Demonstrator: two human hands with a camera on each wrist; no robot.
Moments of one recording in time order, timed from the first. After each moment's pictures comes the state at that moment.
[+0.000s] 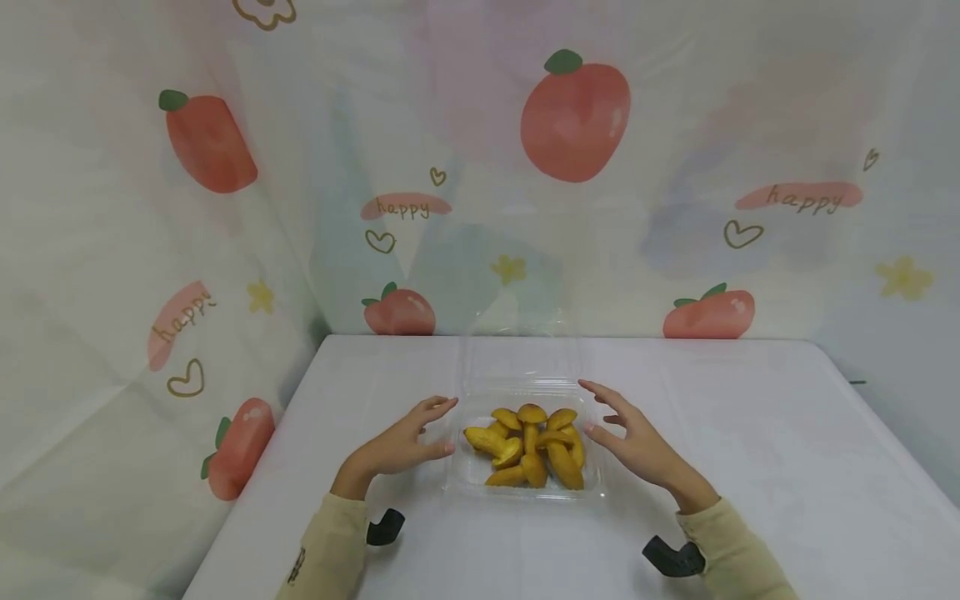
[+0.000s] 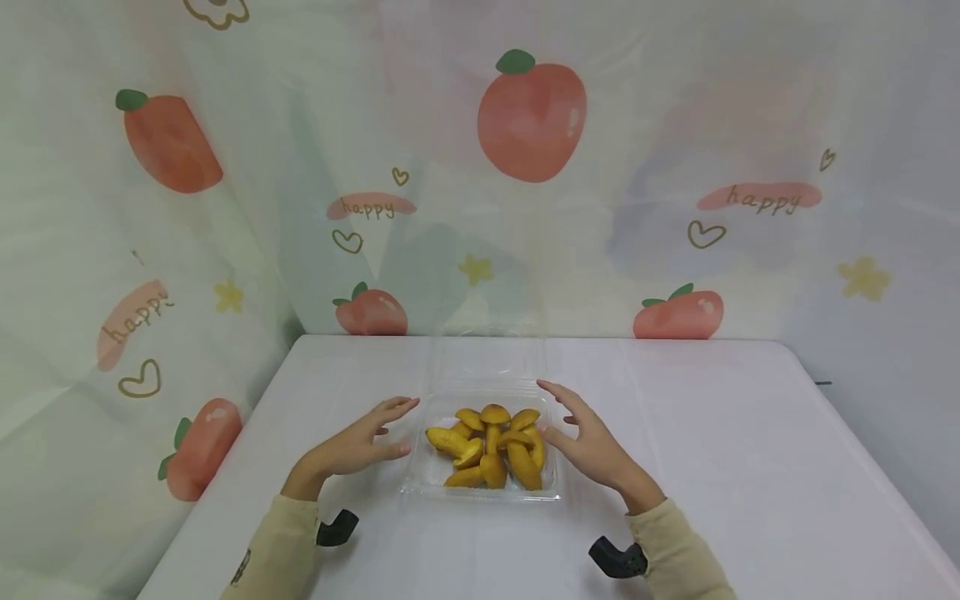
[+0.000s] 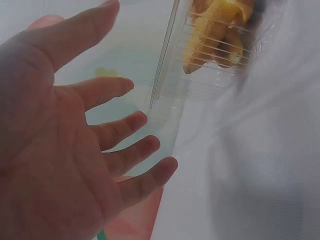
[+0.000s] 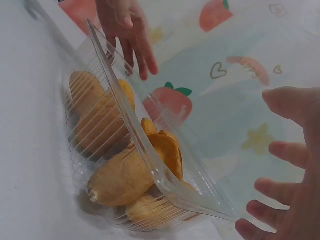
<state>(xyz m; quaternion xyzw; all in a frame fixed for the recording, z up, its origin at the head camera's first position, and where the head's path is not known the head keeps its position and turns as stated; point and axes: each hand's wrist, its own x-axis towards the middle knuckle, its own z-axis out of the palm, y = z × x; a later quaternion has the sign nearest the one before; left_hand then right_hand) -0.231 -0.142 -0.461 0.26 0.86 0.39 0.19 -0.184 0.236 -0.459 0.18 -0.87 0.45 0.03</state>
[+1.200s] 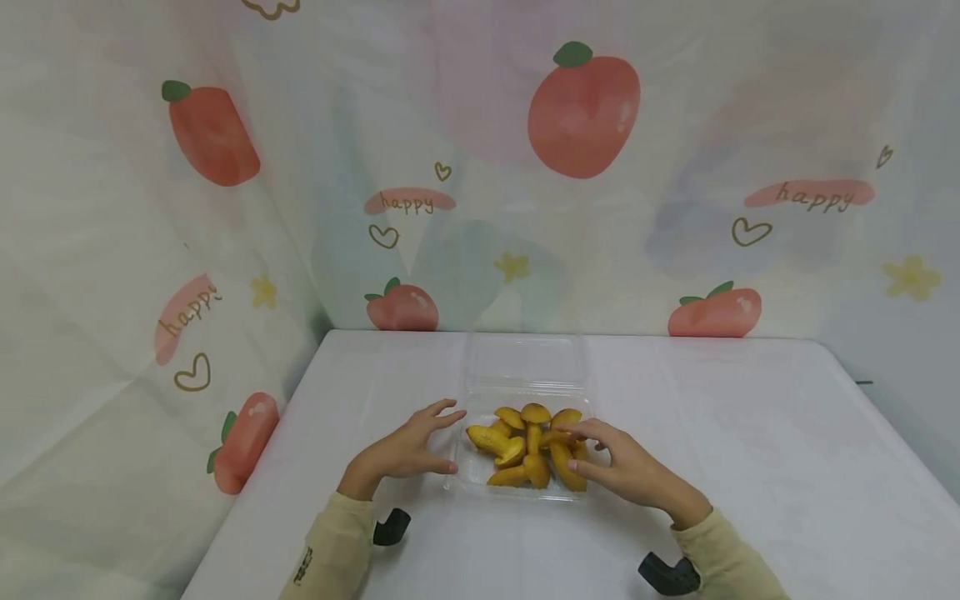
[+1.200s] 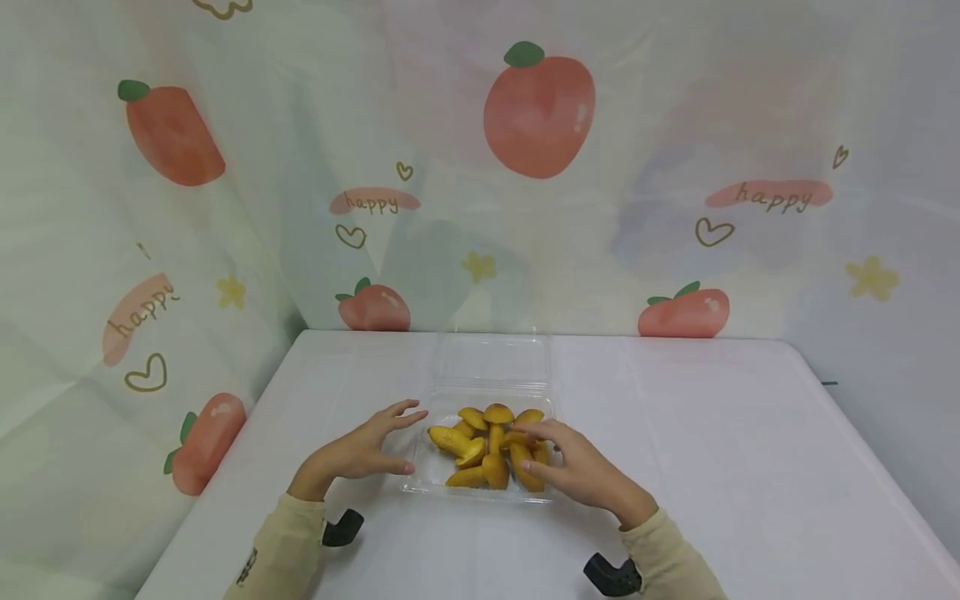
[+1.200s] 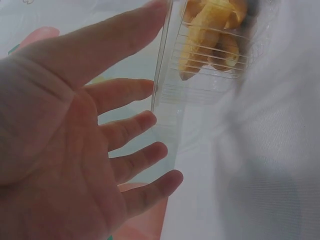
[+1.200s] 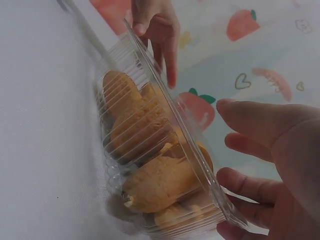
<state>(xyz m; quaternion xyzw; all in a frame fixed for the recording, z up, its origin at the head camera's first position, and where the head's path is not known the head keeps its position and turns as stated) -0.223 -0.136 -0.459 0.28 0.89 0.32 0.18 -0.169 0.221 -0.465 0.26 -0.89 0.38 -0.02</state>
